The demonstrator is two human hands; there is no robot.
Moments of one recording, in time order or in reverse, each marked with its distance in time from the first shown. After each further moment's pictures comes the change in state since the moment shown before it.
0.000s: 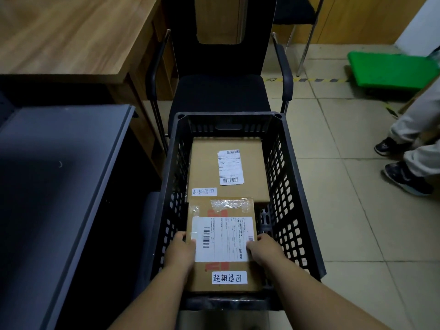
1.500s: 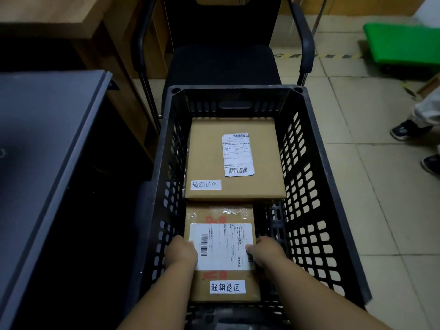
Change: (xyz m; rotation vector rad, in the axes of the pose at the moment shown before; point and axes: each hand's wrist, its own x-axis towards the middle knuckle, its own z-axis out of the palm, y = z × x) left_hand 0.081 -0.023 0.039 0.285 0.027 -0.197; right_hand 0.080 0.006 0.044 -0.090 -0.048 0.072
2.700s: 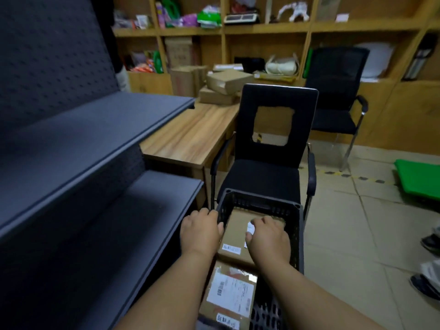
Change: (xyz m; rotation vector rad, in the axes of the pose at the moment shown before) left_hand -0.303 0.065 -0.213 0.401 0.742 0.621; right_hand -0.316 -0.082 -0.157 -0.479 0.679 -0.896
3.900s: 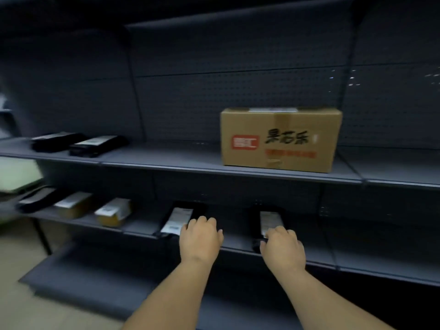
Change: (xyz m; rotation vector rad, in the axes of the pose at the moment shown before) left_hand -0.707 -0.057 -0.196 0.244 0.252 -1.448; right_hand -0.554 -0.165 -0.077 0.140 -0.260 -1.413
